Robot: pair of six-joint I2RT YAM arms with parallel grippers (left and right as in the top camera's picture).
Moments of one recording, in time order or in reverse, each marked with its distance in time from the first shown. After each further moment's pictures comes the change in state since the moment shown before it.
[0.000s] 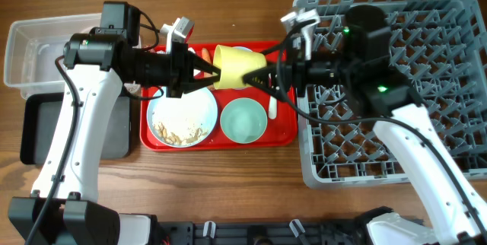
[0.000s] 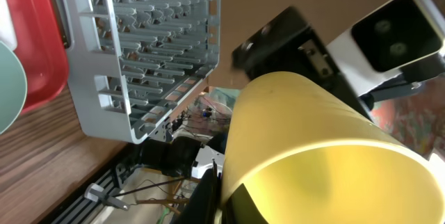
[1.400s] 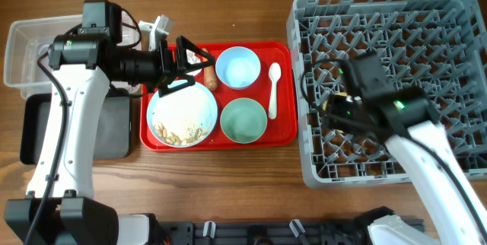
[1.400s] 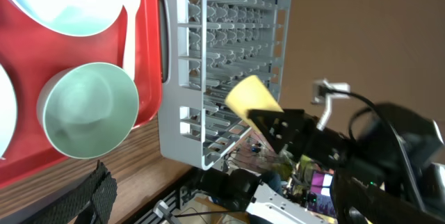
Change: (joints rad) left arm 0.084 0.002 0.000 0.034 -0.256 0.007; right arm -0.005 -0.084 0.013 -0.989 1.199 0.238
